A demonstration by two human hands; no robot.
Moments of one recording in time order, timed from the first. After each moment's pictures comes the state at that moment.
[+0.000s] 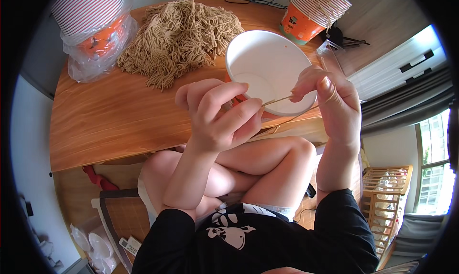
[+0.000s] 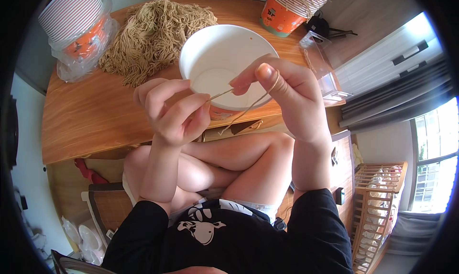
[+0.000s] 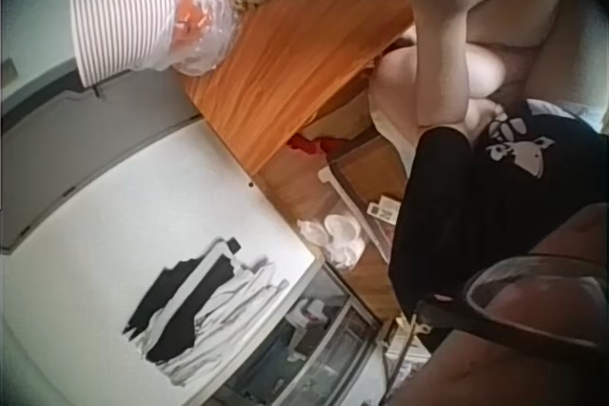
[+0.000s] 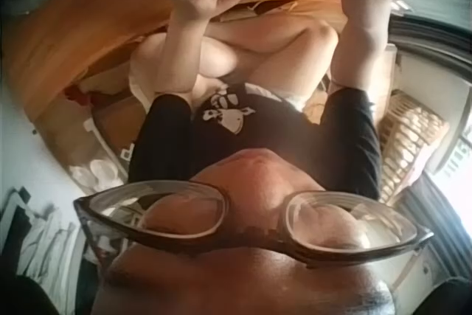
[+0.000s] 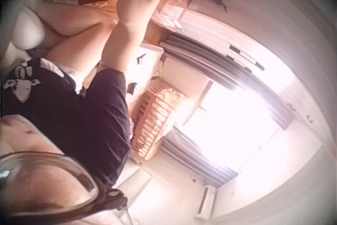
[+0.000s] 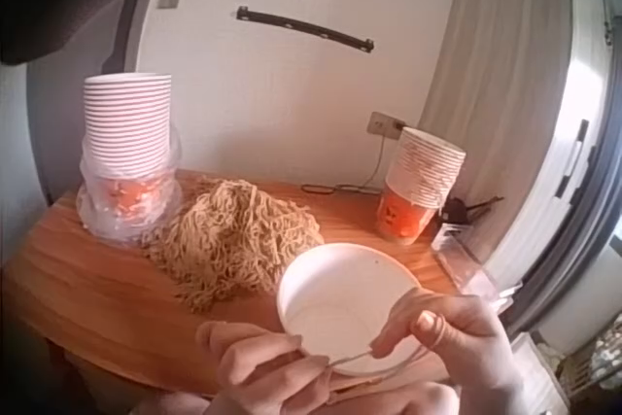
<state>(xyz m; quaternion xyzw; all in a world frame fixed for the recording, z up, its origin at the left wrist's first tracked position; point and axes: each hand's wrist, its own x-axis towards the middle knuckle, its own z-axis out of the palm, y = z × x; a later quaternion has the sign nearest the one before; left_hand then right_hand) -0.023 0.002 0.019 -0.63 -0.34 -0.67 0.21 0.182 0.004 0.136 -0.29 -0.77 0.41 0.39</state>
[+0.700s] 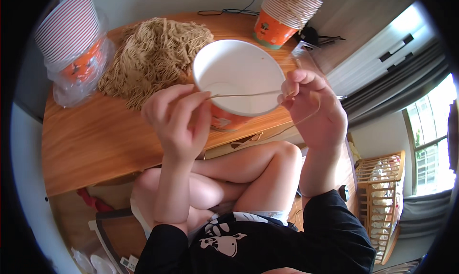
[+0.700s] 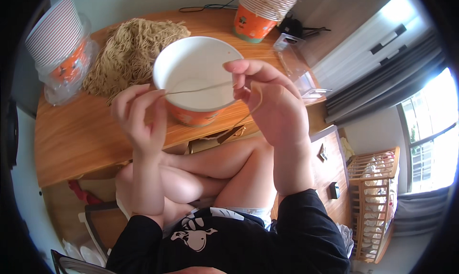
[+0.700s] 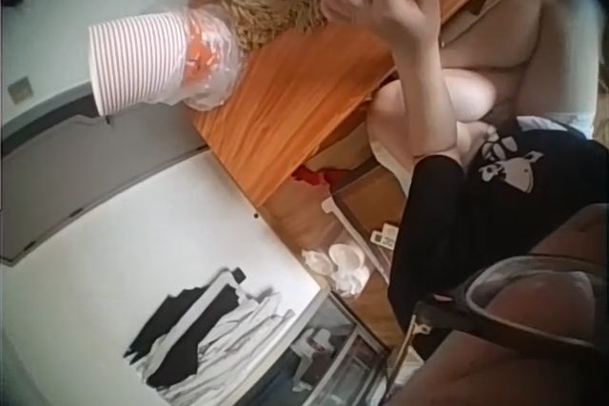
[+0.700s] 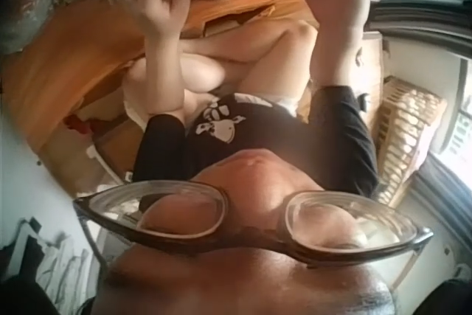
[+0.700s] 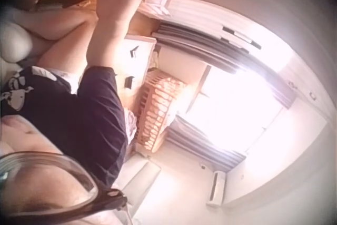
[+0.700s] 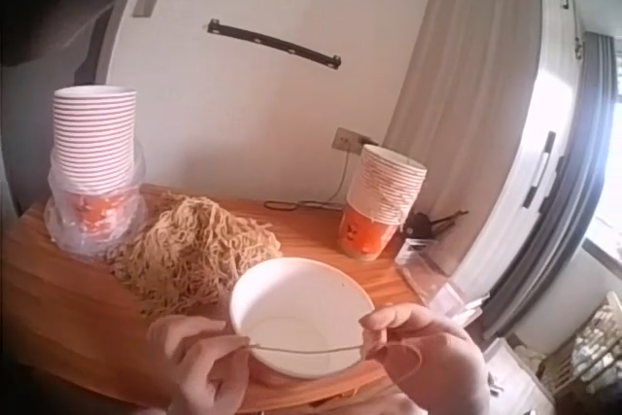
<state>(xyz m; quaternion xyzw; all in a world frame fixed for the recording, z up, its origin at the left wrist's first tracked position) -0.040 0.001 0.024 -0.63 -0.43 -0.63 0.13 0.207 0.000 0.124 -0.18 -0.58 0.62 0.50</state>
